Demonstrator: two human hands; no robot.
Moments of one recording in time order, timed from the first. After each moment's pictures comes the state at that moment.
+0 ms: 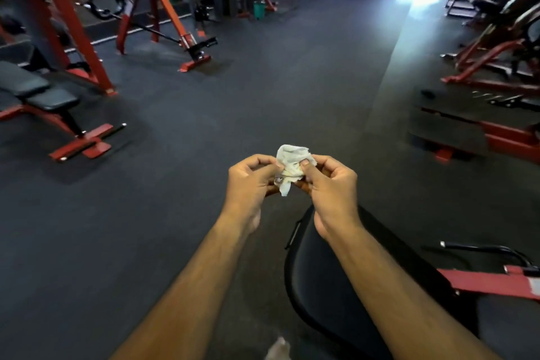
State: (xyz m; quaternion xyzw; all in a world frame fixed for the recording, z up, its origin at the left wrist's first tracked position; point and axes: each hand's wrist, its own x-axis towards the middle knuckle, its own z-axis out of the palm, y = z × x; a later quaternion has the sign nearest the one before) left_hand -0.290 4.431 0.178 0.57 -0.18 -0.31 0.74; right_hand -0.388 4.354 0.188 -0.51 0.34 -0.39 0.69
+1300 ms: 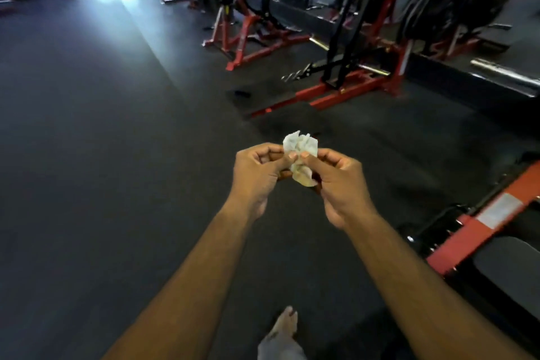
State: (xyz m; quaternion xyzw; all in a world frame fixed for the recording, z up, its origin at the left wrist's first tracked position) left_hand 0.085 3.535 0.189 0.39 -0.51 -0.61 0.47; right_hand -0.040 3.591 0.194 -0.31 0.53 -0.64 0.46
